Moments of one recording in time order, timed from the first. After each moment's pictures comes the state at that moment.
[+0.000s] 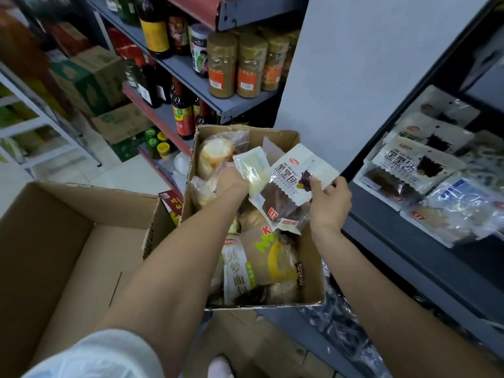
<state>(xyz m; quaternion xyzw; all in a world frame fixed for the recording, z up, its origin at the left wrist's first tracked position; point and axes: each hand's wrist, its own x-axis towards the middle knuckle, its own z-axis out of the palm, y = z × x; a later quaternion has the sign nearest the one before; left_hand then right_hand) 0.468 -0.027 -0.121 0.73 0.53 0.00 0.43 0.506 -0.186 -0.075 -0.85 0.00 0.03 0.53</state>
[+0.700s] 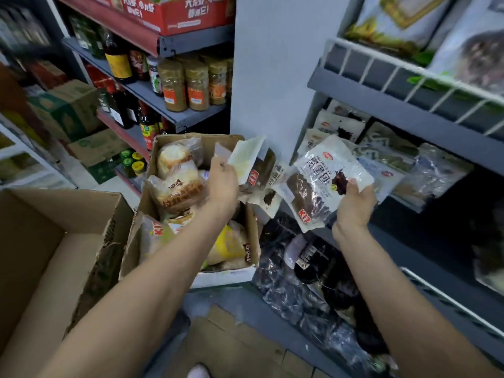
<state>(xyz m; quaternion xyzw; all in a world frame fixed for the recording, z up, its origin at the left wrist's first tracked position) 0.447 -0.168 -0.035 0.62 0.42 0.26 0.61 0.524 -0.346 -0.011 -0.69 0.08 -0.01 0.72</state>
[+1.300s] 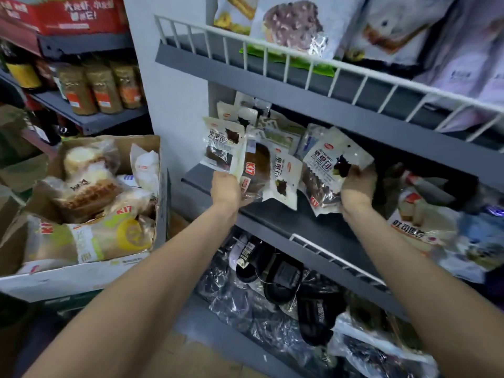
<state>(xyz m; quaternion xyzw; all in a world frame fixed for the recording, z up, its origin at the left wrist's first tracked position) 0.532 -0.385 -0.037 0.54 0.39 0.19 0.73 0.634 -0.565 -0.010 -0.81 0.07 -0.12 0.57</state>
